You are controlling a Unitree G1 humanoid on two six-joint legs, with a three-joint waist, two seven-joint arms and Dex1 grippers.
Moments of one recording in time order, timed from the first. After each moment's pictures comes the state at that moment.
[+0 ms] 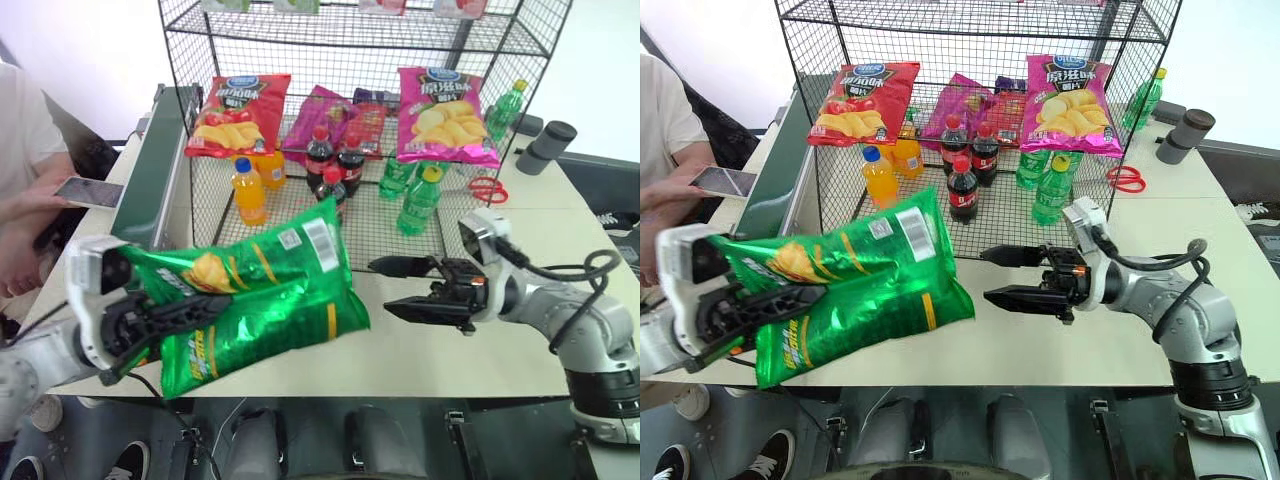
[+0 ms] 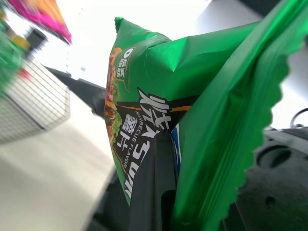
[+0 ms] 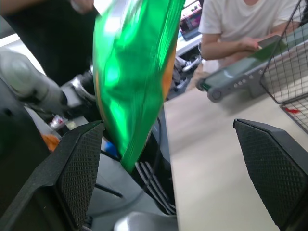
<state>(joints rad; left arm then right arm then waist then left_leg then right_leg) 0.08 0.91 0.27 -0.37 -1.59 0.88 -1.07 -0.30 -0.70 -0.11 -0.29 1.08 0.89 1.18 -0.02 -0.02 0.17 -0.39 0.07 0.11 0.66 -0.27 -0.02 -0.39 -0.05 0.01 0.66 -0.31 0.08</state>
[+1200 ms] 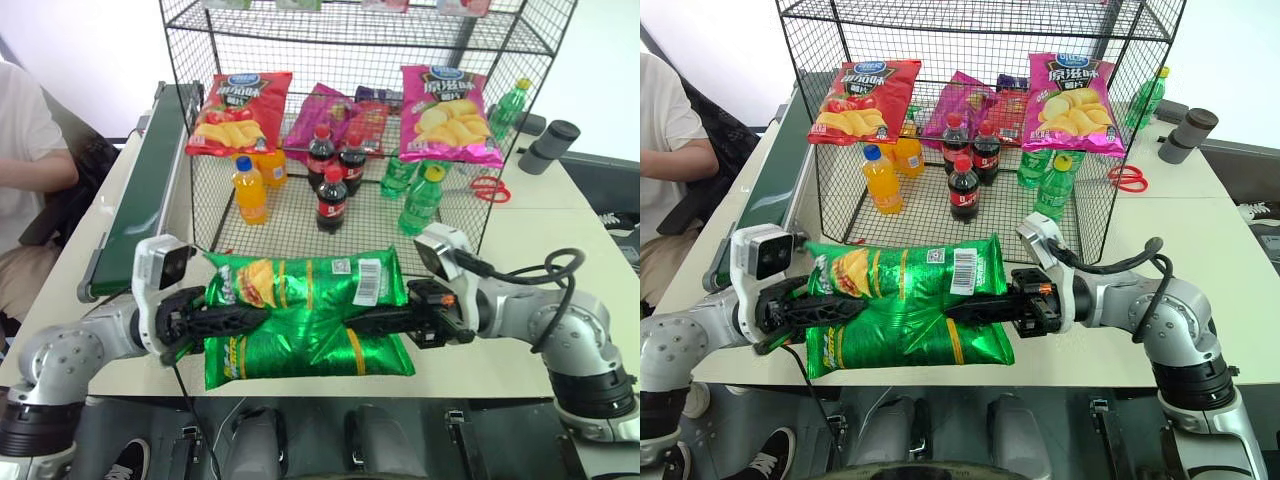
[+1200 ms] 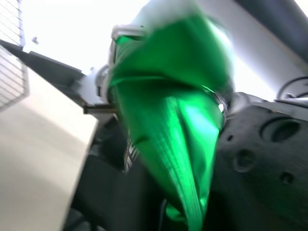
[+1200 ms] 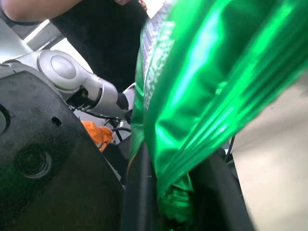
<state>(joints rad) -0.12 0.74 0.19 -0.27 -1.29 0.95 -1.17 -0.35 -0.64 0.01 -0.40 1.20 1.06 1.05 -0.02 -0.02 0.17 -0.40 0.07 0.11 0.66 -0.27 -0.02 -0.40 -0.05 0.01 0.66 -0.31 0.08</state>
